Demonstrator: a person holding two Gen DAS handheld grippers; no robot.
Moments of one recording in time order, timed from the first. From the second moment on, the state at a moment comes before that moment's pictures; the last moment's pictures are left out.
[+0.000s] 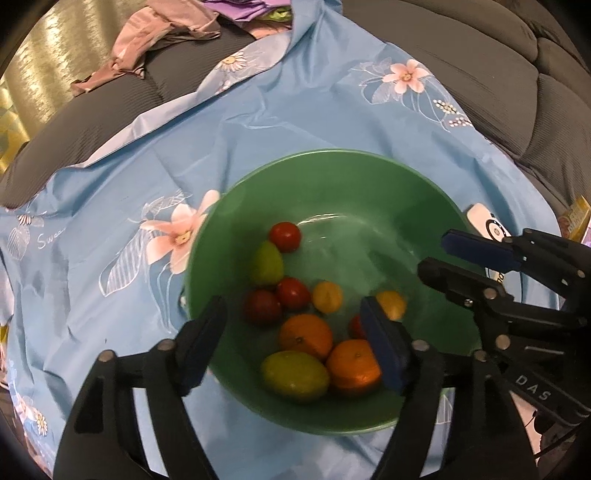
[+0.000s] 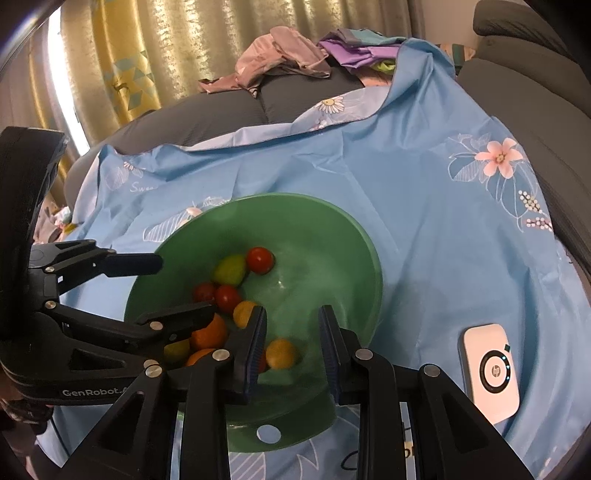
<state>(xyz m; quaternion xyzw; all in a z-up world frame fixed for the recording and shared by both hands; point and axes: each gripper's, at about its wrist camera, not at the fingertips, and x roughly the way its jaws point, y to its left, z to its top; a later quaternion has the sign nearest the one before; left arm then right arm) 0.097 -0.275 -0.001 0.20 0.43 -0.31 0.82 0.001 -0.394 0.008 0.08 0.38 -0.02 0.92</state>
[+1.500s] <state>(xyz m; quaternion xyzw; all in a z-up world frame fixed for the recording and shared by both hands) 0.070 -0.236 0.089 0.15 0.42 -0.26 0.86 -0.021 -0.390 0.097 0.06 0.41 -0.07 0.91</state>
